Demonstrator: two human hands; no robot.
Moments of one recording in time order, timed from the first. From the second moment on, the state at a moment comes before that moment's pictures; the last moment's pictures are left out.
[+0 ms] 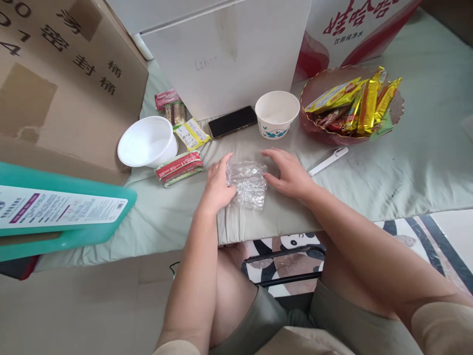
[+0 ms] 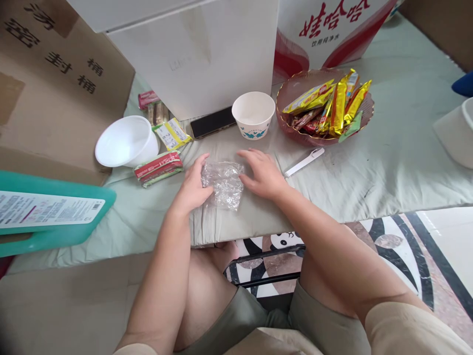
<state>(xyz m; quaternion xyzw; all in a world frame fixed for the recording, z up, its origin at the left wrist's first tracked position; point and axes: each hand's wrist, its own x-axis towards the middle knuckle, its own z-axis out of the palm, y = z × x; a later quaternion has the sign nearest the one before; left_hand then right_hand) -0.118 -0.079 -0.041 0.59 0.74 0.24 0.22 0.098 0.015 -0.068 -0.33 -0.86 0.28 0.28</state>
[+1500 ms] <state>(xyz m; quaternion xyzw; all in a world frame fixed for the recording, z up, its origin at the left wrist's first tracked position) -0.102 -0.060 -0.023 0.28 0.55 0.53 0.58 0.104 -0.007 -0.039 -0.37 -0.56 0.67 0.32</state>
